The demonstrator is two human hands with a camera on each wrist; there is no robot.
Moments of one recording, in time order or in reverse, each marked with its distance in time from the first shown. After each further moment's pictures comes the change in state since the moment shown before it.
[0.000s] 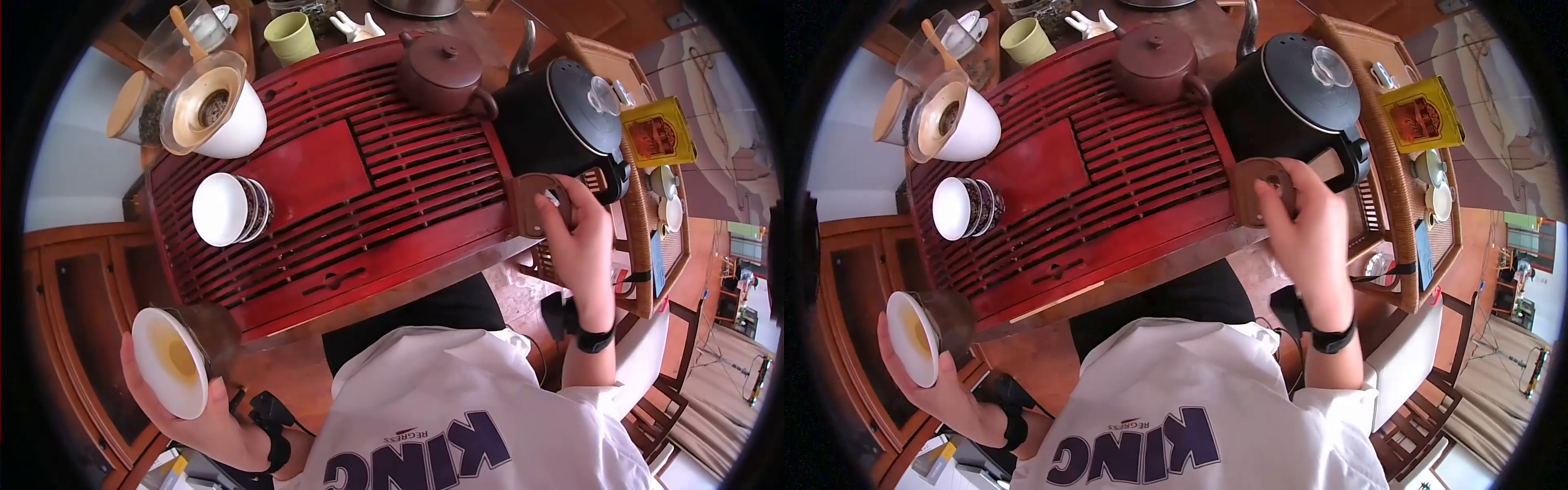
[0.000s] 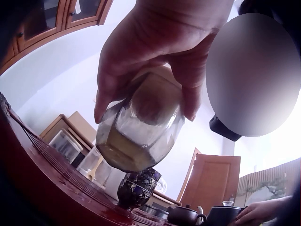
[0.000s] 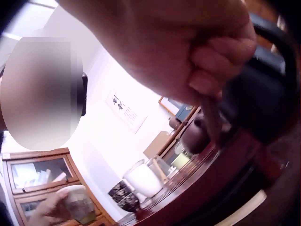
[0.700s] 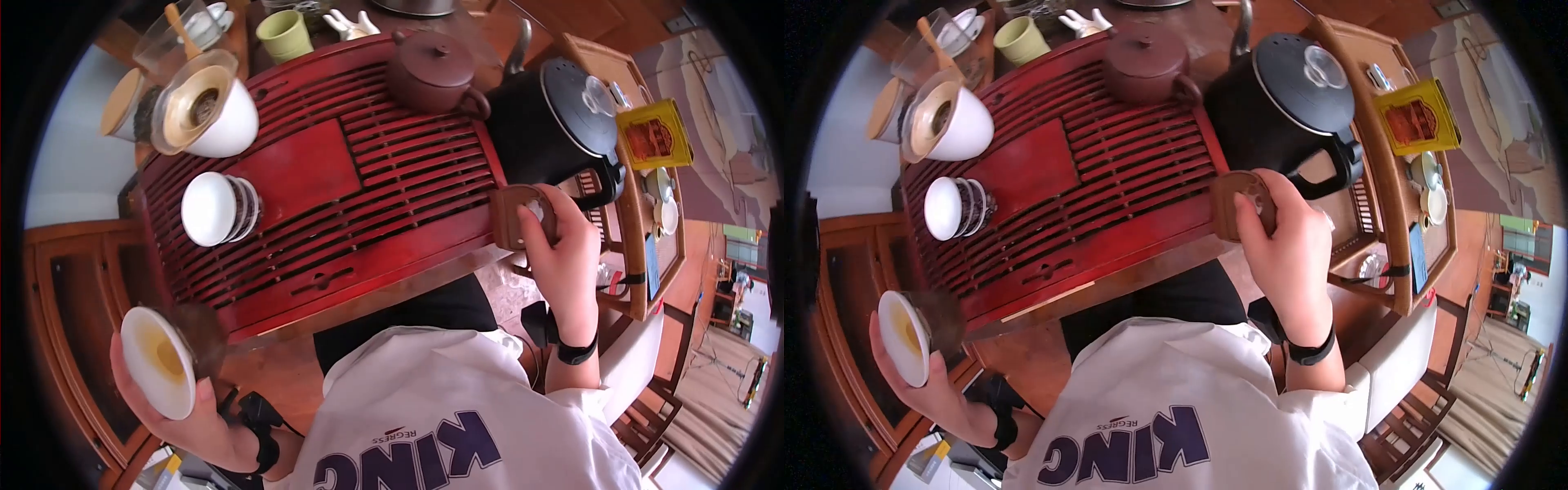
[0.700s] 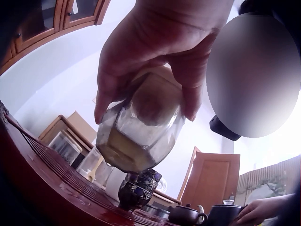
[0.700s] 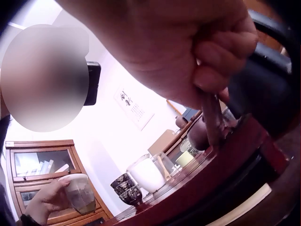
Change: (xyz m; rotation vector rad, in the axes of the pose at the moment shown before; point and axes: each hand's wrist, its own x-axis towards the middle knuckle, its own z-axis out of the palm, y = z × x) left_hand 0.001 0.001 -0.001 -0.013 -0.025 0.027; right_hand -0.010 -0.009 0.010 -0.074 0.087 -0.149
